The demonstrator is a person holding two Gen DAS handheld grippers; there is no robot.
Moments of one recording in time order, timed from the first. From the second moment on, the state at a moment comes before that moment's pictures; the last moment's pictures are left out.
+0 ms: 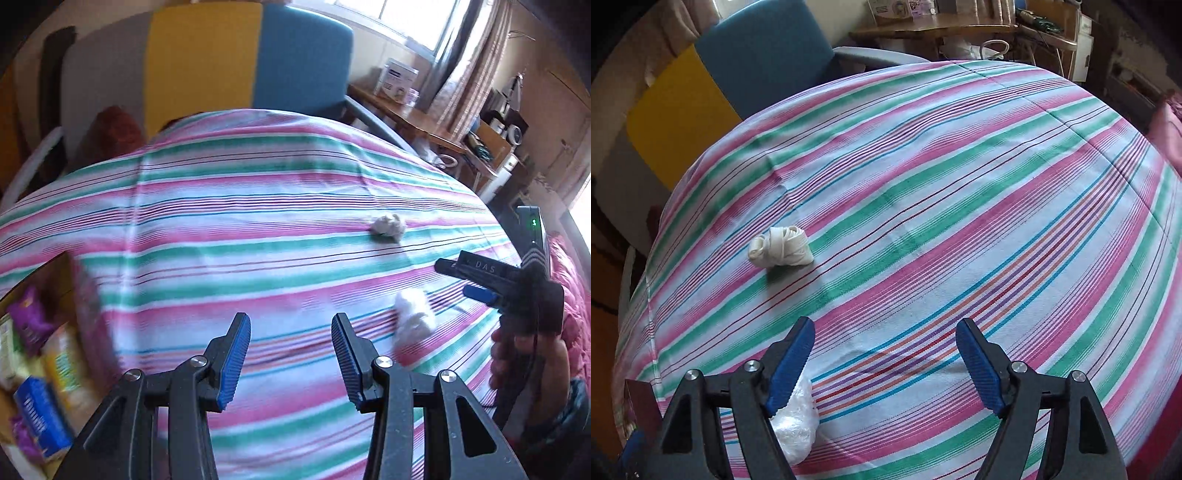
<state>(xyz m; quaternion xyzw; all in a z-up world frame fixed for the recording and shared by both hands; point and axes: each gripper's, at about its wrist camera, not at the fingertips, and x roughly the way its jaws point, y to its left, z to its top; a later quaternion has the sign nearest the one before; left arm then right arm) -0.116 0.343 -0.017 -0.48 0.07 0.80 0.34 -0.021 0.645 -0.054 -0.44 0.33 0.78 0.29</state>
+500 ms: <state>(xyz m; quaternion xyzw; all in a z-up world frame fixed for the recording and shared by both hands) -0.161 0.511 -0.049 -0.52 0.08 0.74 0.43 0.011 0.666 -0.043 -0.37 0.44 0.77 0.29</state>
